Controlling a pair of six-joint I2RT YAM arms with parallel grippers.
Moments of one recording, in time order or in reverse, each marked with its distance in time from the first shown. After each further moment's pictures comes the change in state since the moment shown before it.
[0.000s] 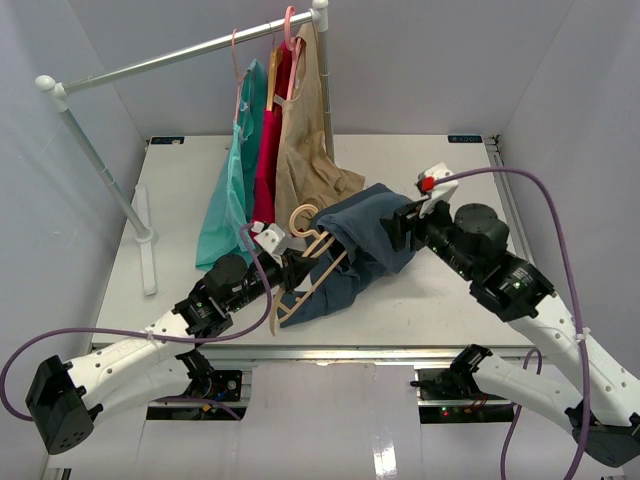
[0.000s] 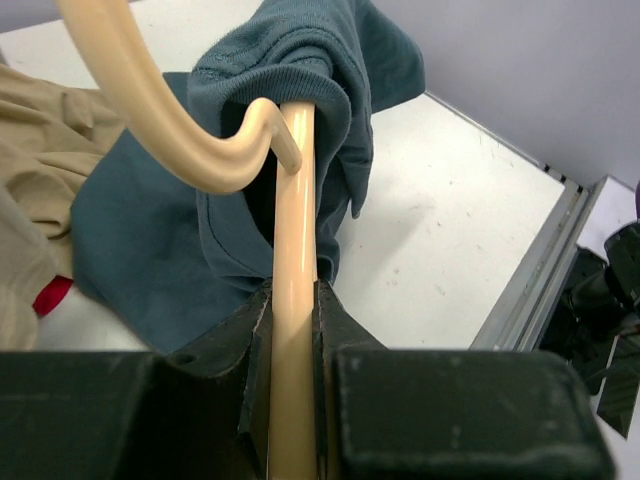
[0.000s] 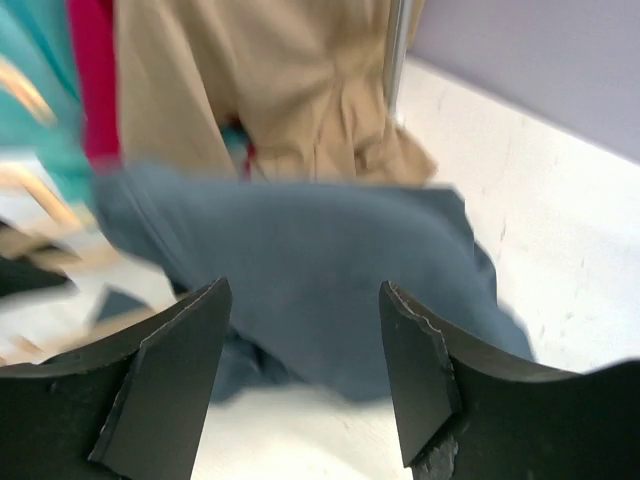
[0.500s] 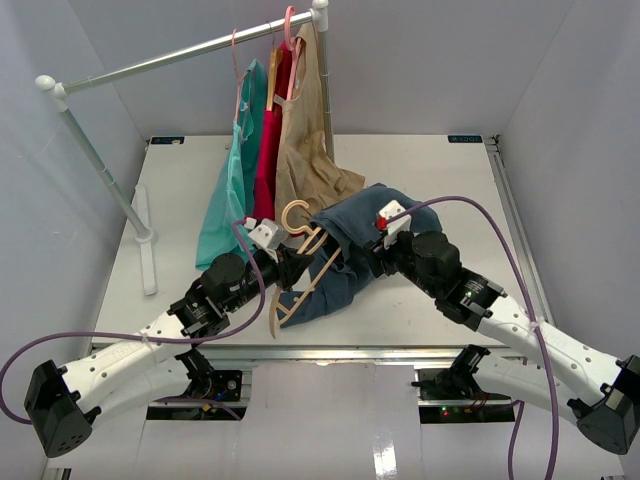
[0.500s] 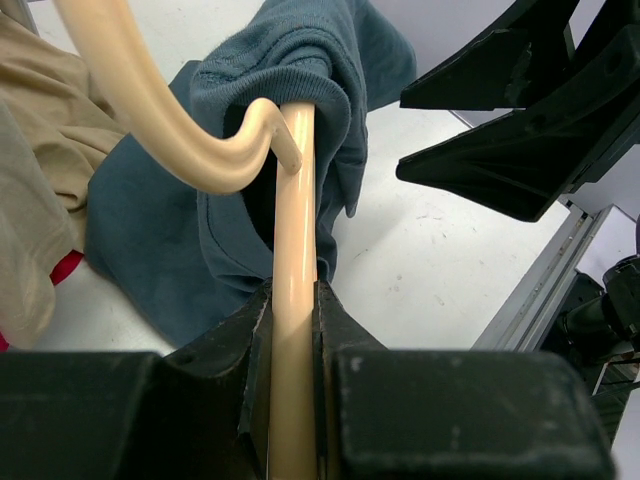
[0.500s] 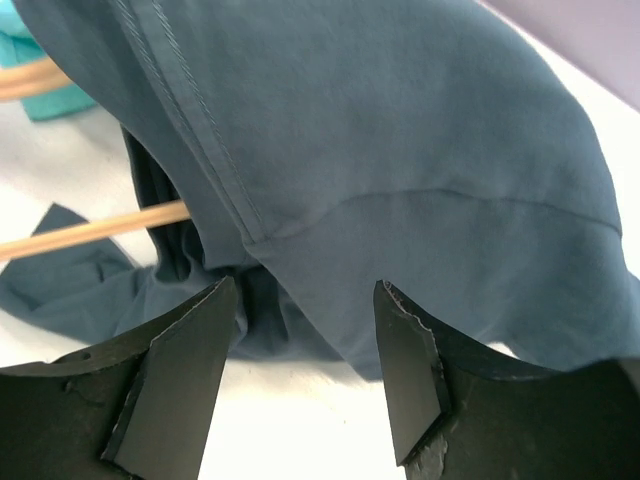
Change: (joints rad) left arm 0.000 -0.023 0.026 -0.073 -0.067 -0.069; right arm 0.096 0.023 -0.320 0.276 0.019 -0.114
